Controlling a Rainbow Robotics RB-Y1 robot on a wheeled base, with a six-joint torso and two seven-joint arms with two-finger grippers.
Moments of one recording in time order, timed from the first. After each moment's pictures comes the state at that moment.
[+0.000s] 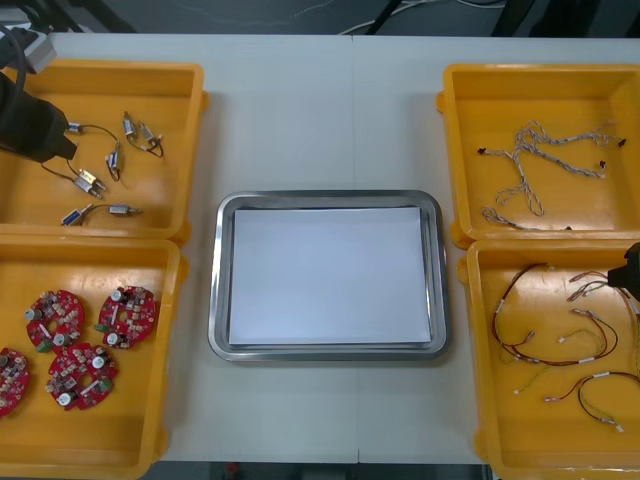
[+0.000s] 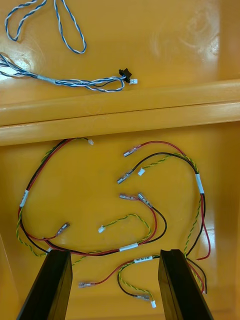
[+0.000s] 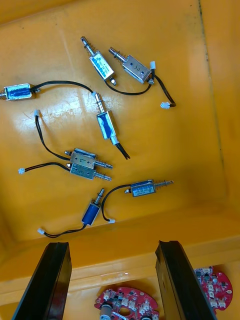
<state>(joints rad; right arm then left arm) -0.06 -0.70 -0.36 -2.23 -0.77 1.82 1.27 -0.69 0.61 0.28 -1.72 0.51 1.91 -1.77</state>
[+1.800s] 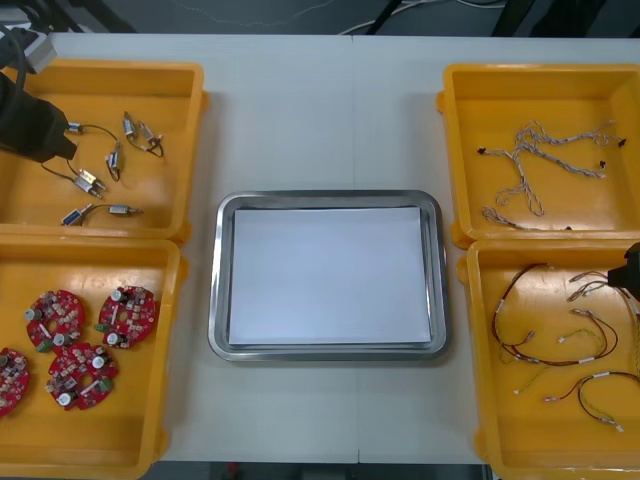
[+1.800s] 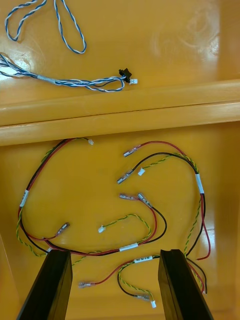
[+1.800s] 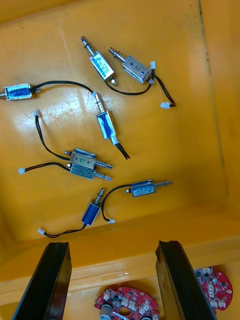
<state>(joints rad) -0.06 -0.70 -0.36 -2.23 -0.77 1.82 1.27 -0.69 0.61 0.28 -1.72 0.51 1.91 -1.77</state>
